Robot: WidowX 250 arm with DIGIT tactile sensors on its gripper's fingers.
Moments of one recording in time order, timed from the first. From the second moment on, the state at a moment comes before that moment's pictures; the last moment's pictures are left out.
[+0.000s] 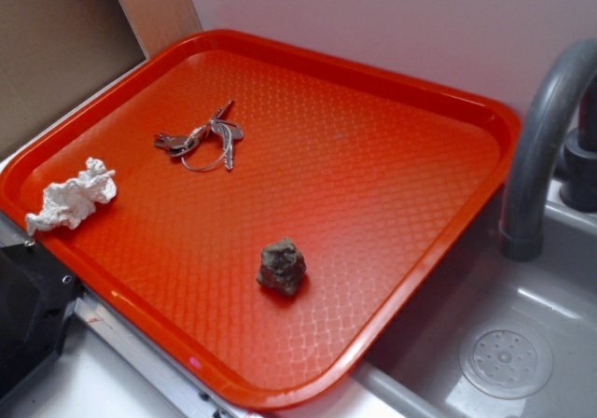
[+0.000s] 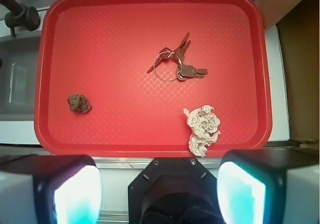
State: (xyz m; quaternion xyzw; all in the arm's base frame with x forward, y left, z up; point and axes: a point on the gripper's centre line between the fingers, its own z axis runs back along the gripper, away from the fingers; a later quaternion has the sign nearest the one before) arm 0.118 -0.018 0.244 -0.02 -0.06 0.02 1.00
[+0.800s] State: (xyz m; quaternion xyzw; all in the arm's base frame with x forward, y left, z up) arm 0.142 -0.035 0.214 -0.04 -0.14 -0.24 0.96
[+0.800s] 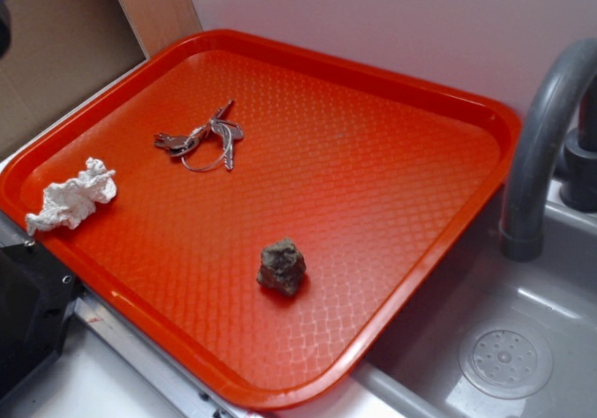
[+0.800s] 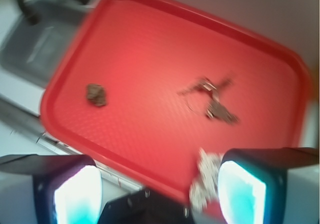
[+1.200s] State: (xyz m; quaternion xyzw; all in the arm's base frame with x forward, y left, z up) arm 0.171 -0.072 0.177 -0.10 -0.17 -0.45 0.87
